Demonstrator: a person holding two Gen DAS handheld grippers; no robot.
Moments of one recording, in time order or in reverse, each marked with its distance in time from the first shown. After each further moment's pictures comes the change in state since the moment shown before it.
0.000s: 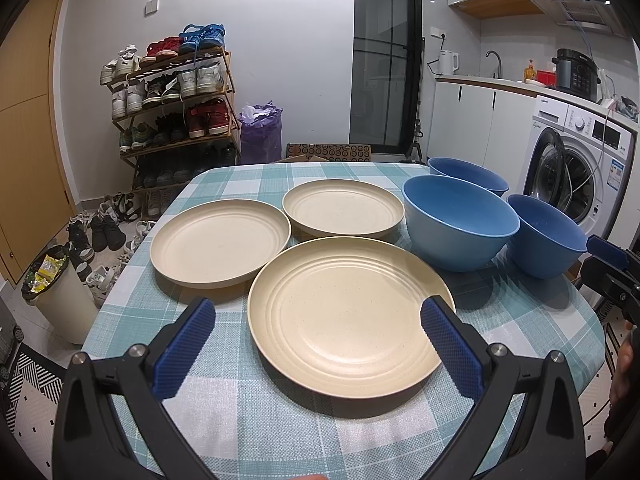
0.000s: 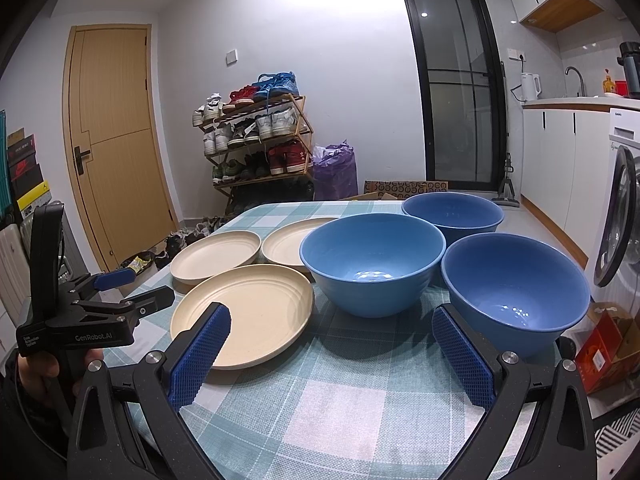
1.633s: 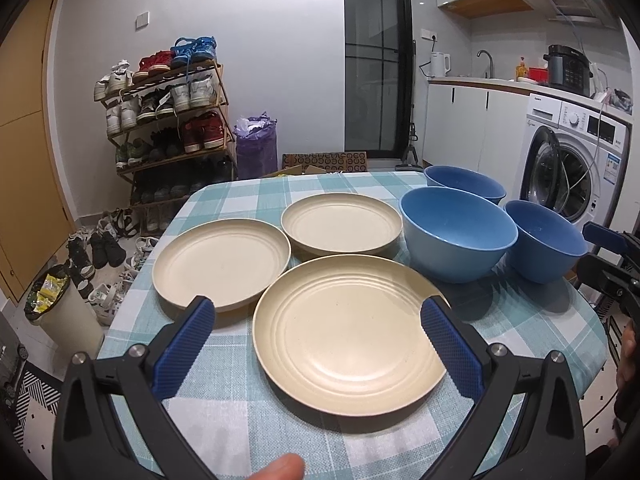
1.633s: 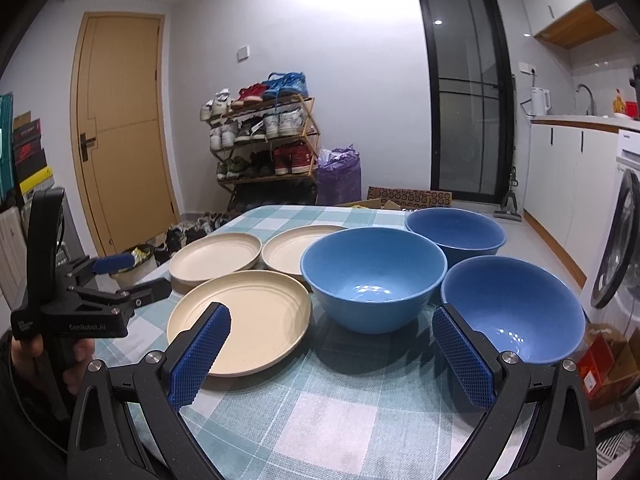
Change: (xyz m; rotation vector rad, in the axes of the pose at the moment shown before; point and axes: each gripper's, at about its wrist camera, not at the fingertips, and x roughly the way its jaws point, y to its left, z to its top) left arm -0.002 0.000 0.015 0.042 -0.024 -0.010; right arm 0.002 0.004 0.018 -0.075 0.005 0.009
